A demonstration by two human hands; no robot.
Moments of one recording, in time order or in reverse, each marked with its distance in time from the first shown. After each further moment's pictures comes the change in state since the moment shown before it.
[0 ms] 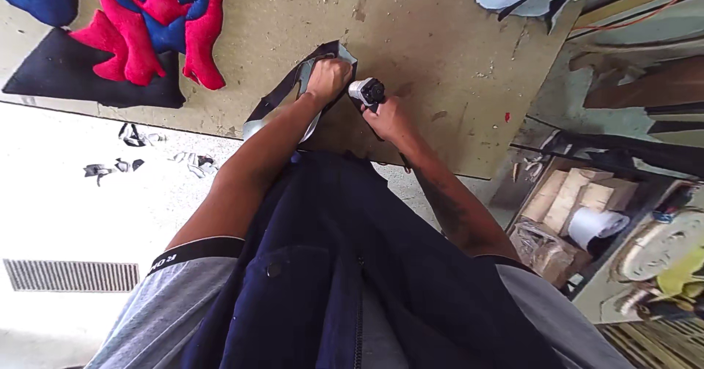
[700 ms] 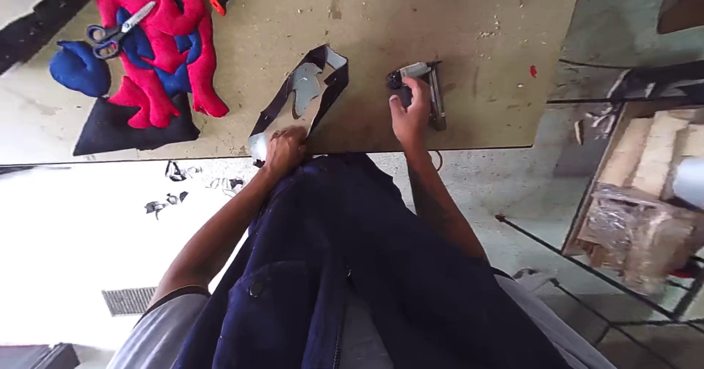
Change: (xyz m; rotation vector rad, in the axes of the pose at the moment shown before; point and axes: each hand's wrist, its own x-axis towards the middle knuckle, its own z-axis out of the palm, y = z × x) left_hand -0.176 0.010 -0.086 0.111 -0.516 -0.212; right_hand -0.049 0.075 0.046 0.395 0.587 0.077
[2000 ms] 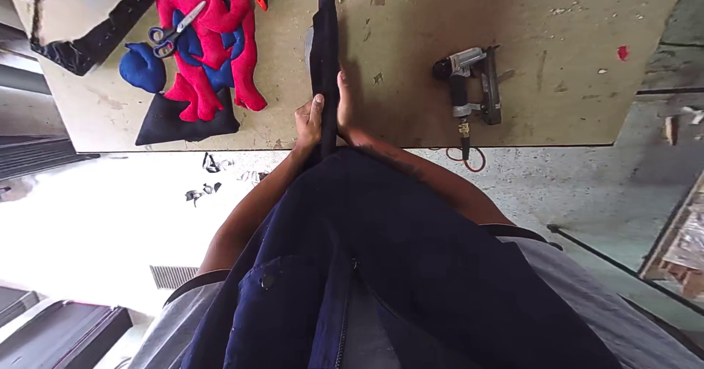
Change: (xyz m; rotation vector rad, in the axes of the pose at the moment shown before) left_hand 0.016 -0.026 -0.001 -0.995 0.637 0.032; right_hand -0.023 -0.170 0.184 1.062 -0.224 0.099
